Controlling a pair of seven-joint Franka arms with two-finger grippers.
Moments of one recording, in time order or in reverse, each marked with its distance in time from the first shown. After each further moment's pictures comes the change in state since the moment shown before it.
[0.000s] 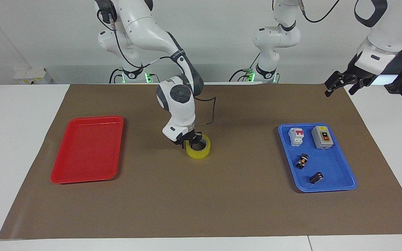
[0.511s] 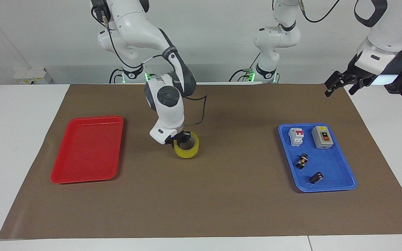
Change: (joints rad) left arm 0.000 0.000 0.000 0.000 0.000 0.000 0.000; right arm -0.151 -0.046 -0.010 0.138 -0.001 -0.272 -0.219
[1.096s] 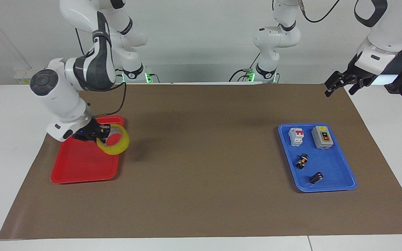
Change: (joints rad) left arm 0.000 0.000 0.000 0.000 0.000 0.000 0.000; right arm -0.441 -0.124 -0.010 -0.027 -0.002 -0.147 -0.533
